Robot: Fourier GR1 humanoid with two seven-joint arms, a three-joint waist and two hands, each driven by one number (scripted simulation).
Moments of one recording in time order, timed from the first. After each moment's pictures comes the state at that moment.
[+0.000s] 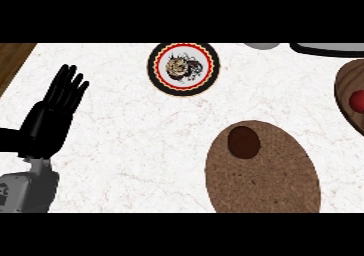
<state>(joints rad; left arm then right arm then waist) -0.22 0.22 0.07 -1.57 0.33 -0.06 0.06 -0.88 -0.81 -0.12 -0.20 0.51 0.16 -0.54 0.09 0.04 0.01</state>
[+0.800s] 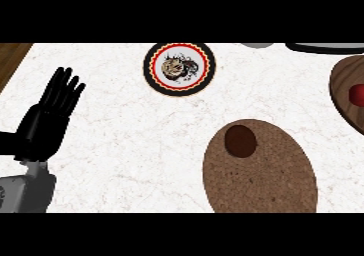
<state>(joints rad) -0.20 0.22 0.08 -1.57 0.34 -0.07 0.05 -0.90 -0.99 -0.45 -0.06 0.19 0.36 -0.55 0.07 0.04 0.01</state>
